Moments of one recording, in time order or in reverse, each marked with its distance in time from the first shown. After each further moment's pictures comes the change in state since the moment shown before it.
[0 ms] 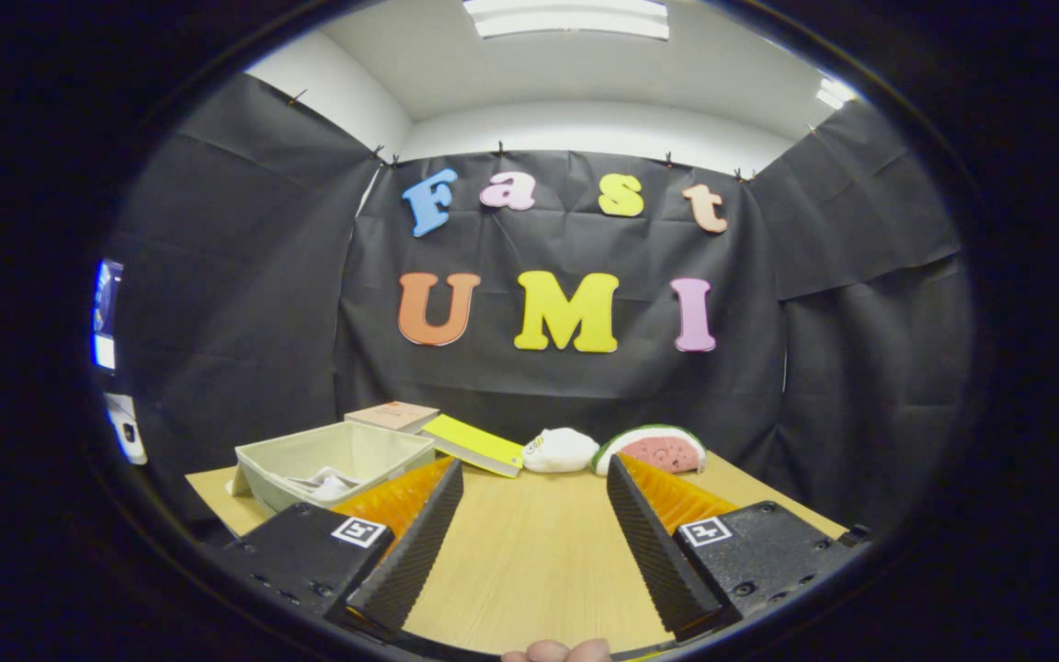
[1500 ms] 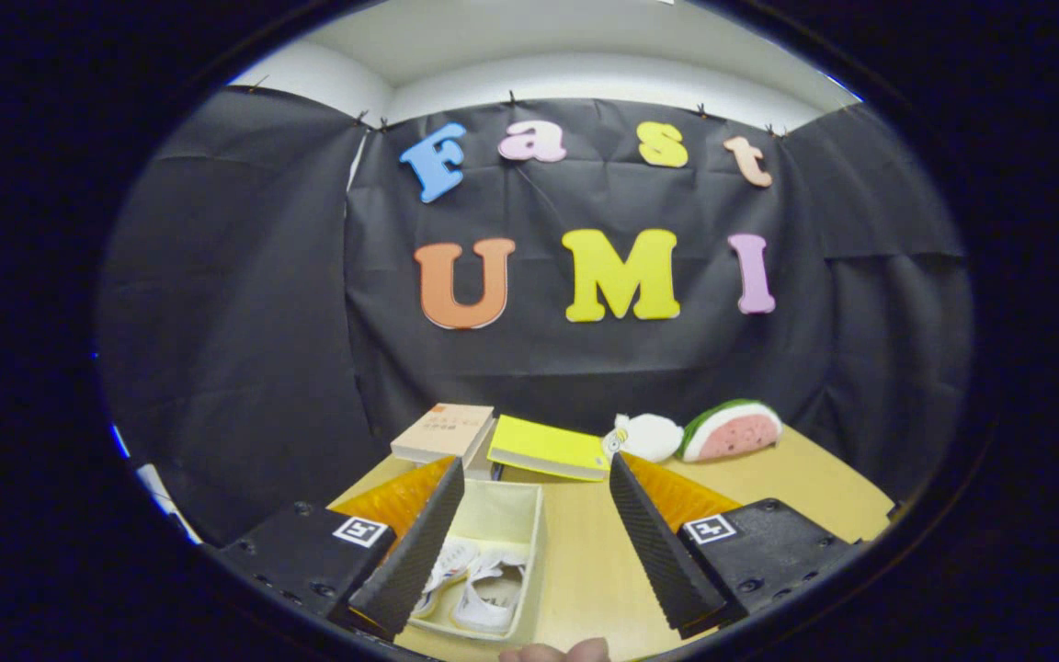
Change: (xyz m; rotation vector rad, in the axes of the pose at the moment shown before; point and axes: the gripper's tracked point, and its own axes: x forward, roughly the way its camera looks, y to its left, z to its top) arm 0.099 0.158 0.090 0.022 0.114 0.018
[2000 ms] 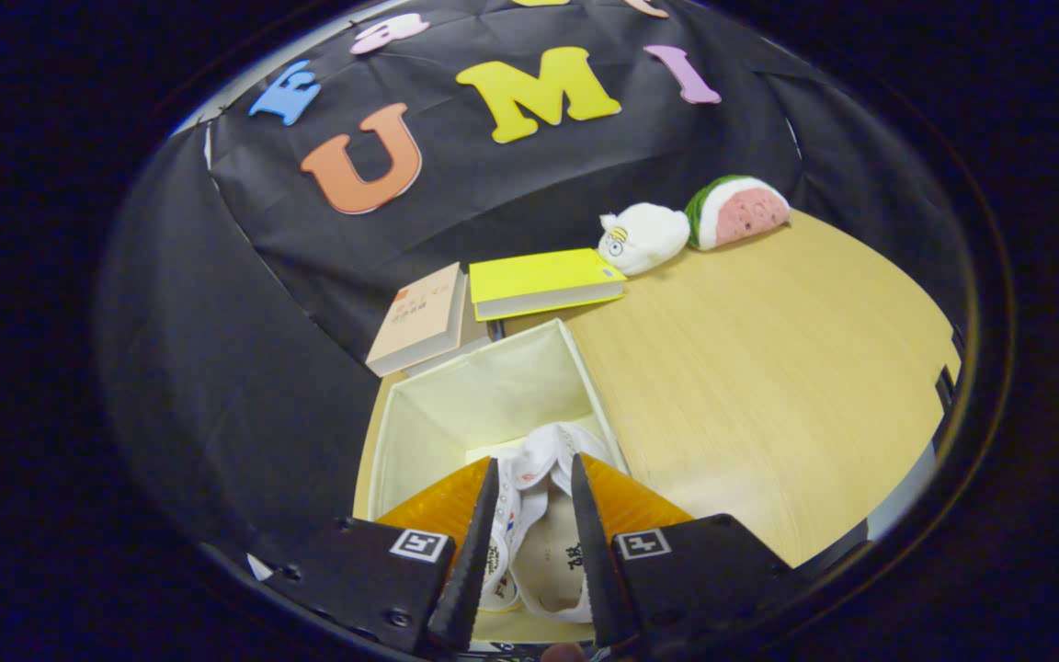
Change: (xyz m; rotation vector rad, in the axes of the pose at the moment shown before) arm 0.077 0.072 -0.112 0.432 0.555 -0.015
